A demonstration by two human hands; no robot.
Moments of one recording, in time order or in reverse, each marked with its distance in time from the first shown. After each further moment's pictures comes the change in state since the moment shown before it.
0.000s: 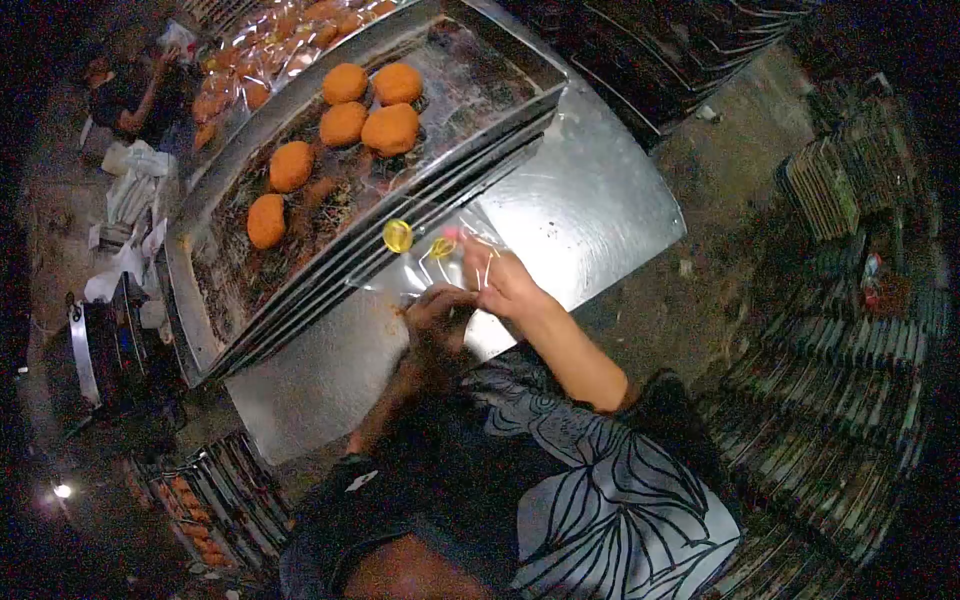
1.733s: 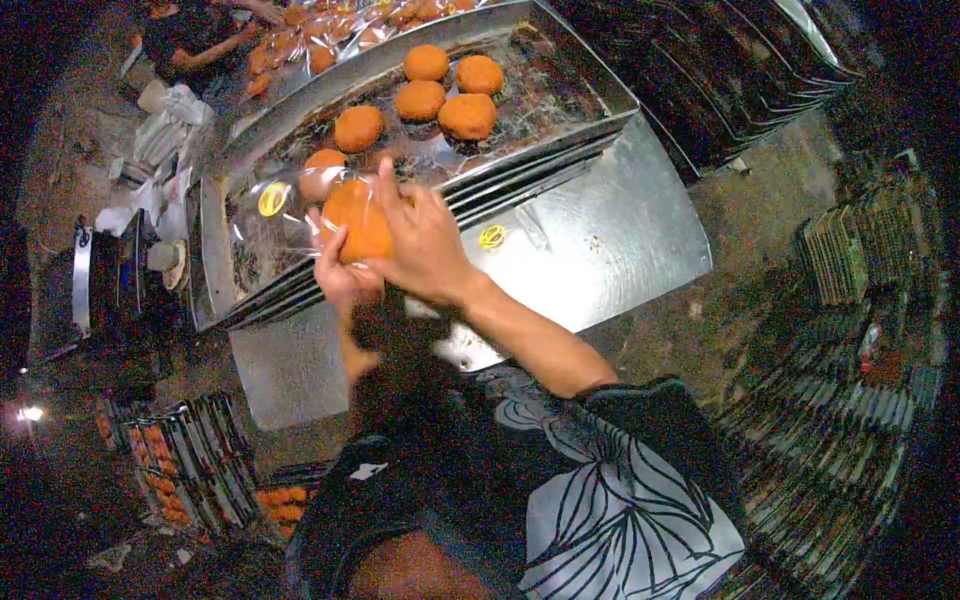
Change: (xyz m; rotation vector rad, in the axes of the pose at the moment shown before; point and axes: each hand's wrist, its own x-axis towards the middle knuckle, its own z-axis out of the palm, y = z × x) left_hand 0.042 0.047 -0.139 -1.011 0.444 -0.084; right_hand 0.098 0.071 0.128 -2.095 0.053 -1.114
